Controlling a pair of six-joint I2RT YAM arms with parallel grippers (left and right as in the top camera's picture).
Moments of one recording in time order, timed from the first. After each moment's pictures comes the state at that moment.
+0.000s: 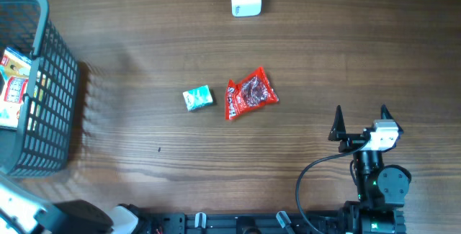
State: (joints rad) left arm 0.94 1.50 1.65 -0.88 0.27 -0.64; right arm -0.09 0.01 0.01 0.00 -0.07 -0.04
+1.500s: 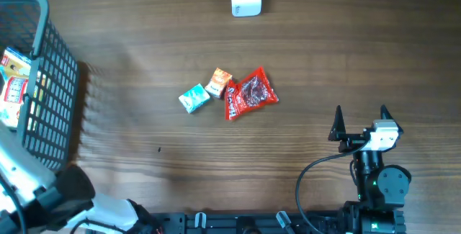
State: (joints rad) left arm 0.57 1.74 2.28 -1.44 -0.30 -0.65; right arm -0.09 0.01 0.01 0.00 -0.07 -0.04
